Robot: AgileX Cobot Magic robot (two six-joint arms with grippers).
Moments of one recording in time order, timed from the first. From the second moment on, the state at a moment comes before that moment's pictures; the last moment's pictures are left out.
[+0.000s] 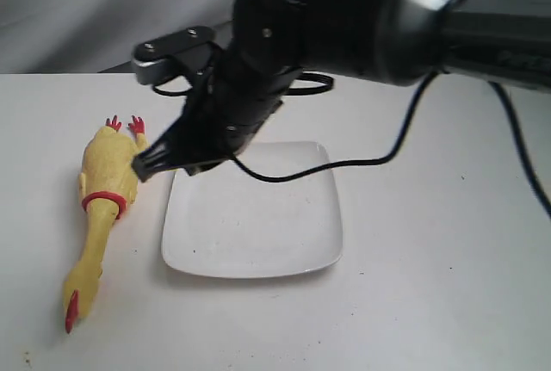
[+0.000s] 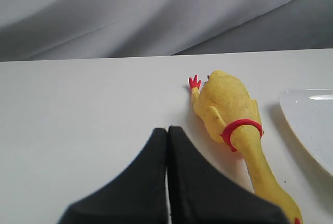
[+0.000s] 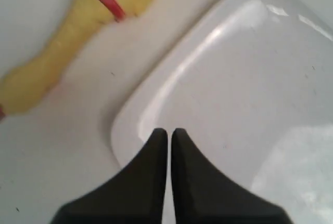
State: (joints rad) left arm 0.13 0.00 0.00 0.12 0.30 -0.07; right arm 0.79 1.99 -1.64 0.16 0.80 -0.08
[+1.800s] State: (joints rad) left arm 0.13 0.00 0.00 0.12 0.30 -0.07; right arm 0.92 2.59 -2.34 0.37 0.97 0.09
